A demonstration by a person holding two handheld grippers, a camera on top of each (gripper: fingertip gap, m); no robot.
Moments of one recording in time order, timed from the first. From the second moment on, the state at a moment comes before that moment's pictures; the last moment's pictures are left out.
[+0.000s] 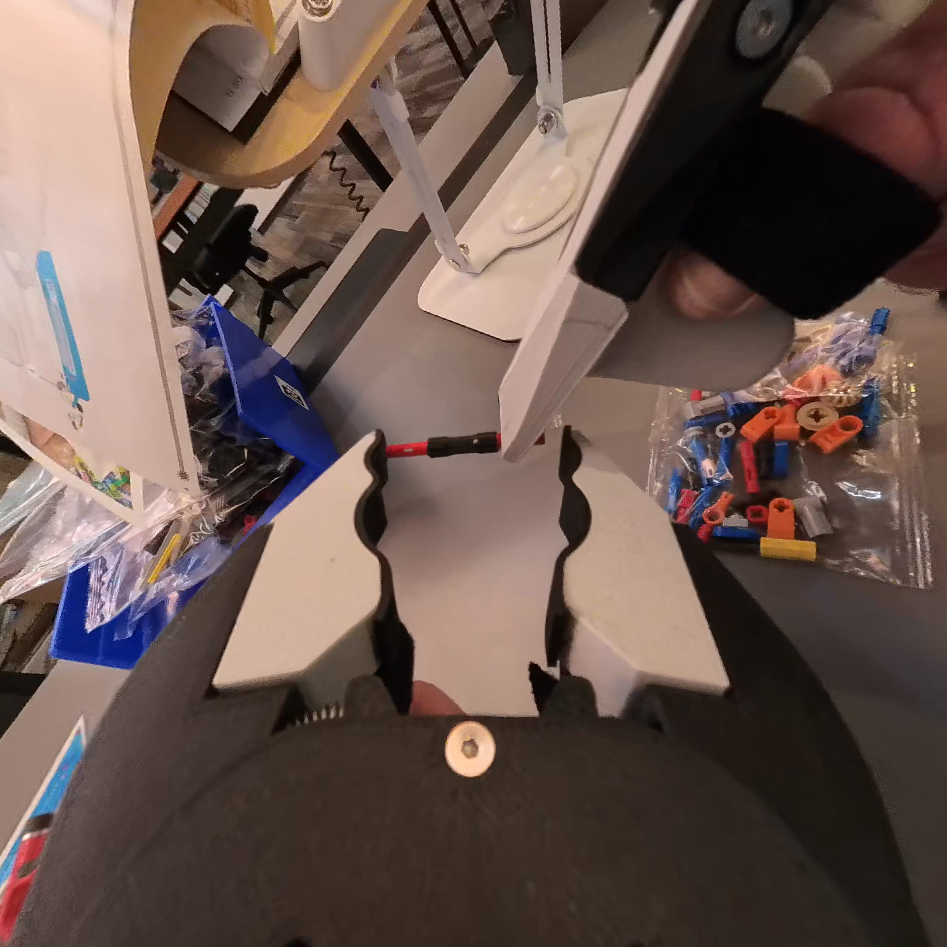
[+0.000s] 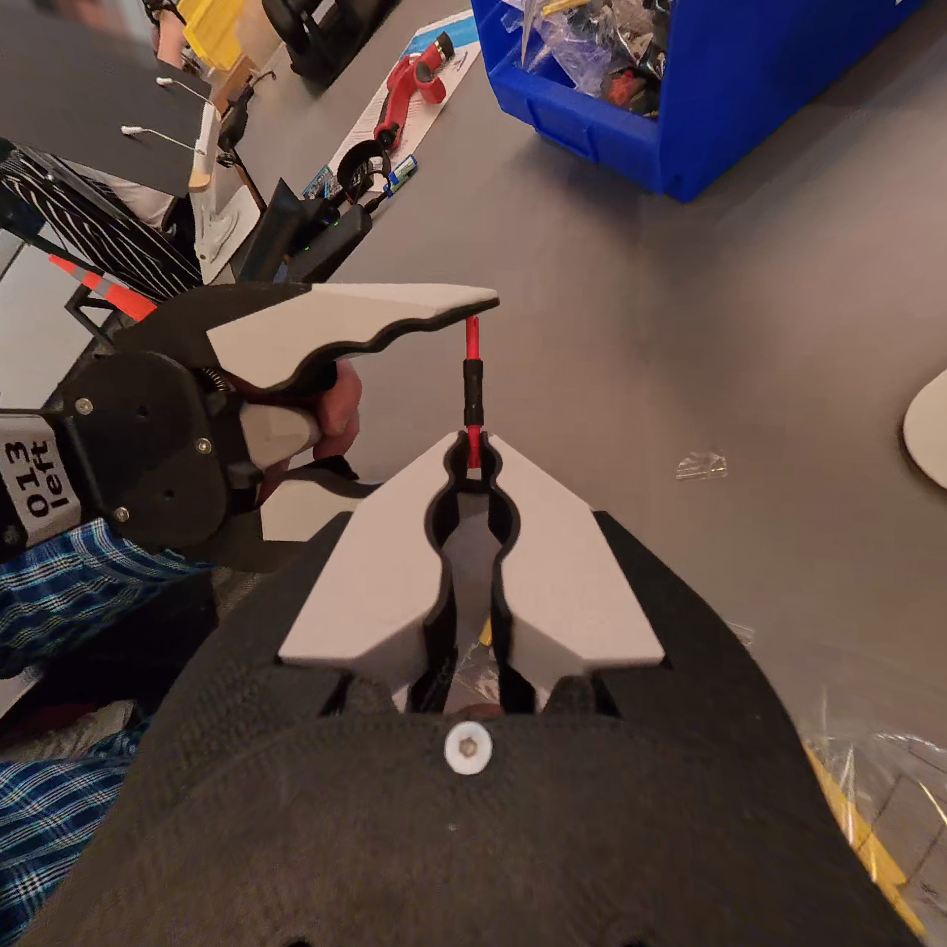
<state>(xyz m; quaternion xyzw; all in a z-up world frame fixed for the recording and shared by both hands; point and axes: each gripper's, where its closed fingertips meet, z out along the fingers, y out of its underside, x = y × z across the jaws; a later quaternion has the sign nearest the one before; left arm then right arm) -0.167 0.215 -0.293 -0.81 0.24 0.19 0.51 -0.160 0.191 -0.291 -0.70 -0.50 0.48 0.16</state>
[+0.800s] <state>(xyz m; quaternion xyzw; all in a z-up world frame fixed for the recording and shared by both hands) -0.177 0.191 -0.352 -0.83 0.41 0.06 0.38 -0.122 0.212 -0.296 -0.72 -0.51 0.42 0.21</state>
